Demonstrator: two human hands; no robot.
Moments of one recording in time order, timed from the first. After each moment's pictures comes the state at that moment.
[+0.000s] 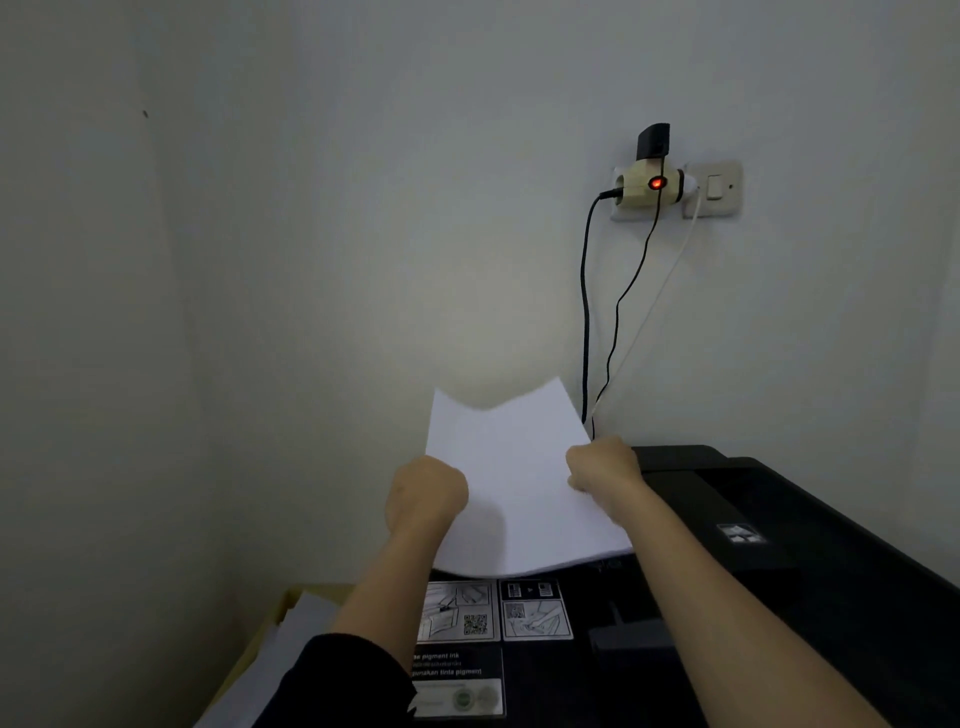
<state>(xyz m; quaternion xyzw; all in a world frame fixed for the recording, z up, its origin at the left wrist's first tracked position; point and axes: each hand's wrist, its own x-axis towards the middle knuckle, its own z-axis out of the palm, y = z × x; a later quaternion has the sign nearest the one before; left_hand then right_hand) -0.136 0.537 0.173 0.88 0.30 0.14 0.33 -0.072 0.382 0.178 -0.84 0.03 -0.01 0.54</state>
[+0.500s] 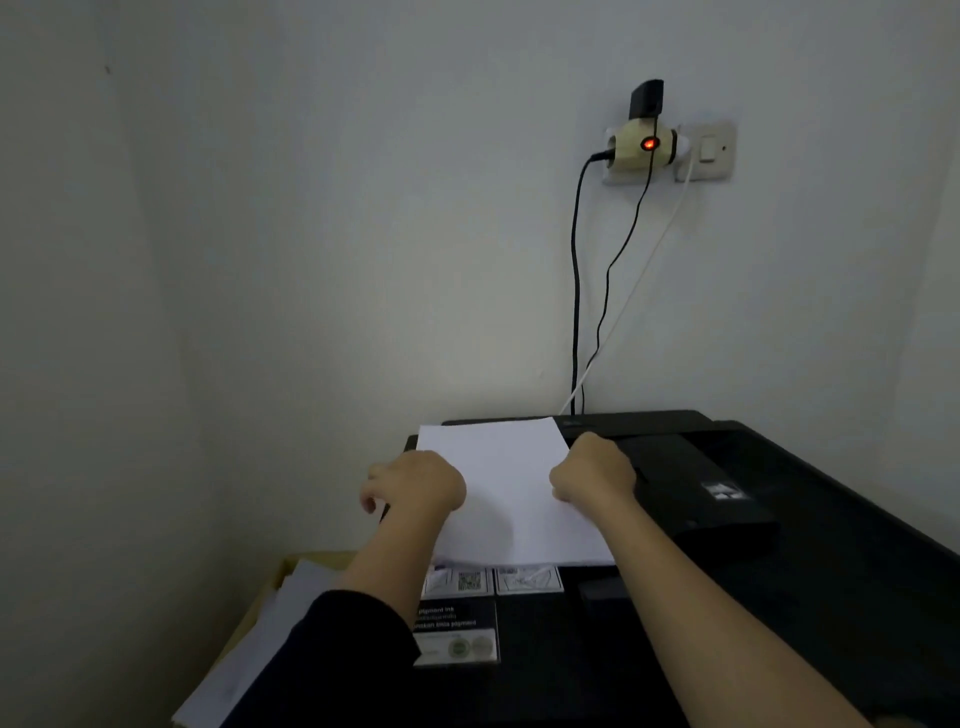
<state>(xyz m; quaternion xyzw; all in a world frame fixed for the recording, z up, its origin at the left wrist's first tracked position) -0.149 0.528 0.164 0.94 0.34 0.02 0.08 -0.096 0.386 0.152 -0.95 0.02 -0.04 0.31</state>
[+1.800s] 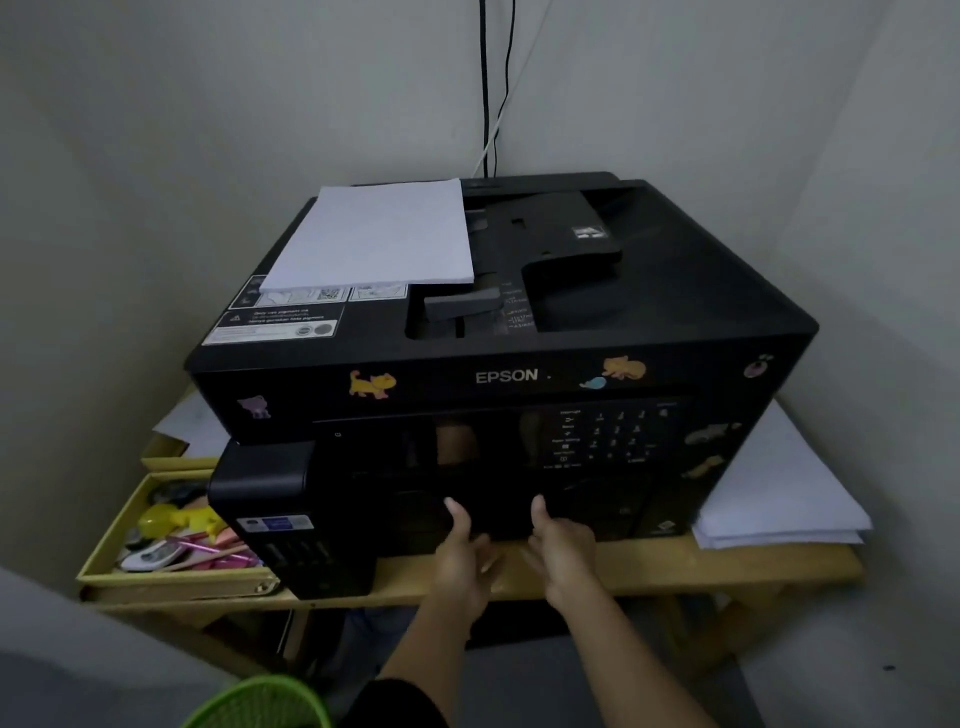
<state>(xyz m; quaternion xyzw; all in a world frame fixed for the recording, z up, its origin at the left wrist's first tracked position) -0.331 0.328 -0.109 0.43 0.35 -0.08 0.83 -0.293 0.232 -0.118 -0.60 0.29 0.19 0.73</state>
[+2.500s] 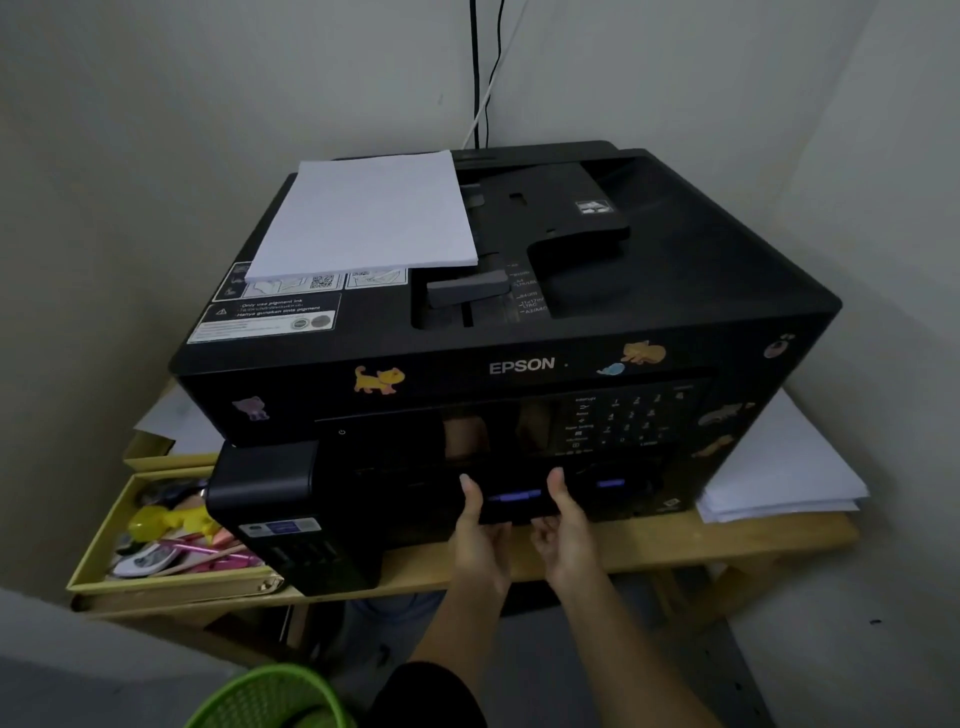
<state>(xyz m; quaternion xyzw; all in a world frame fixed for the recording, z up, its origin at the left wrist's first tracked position) -0.319 0.325 -0.113 0.37 0.34 -0.01 0.87 -0.295 0.242 -0.125 -0.44 0.29 0.16 0.84</state>
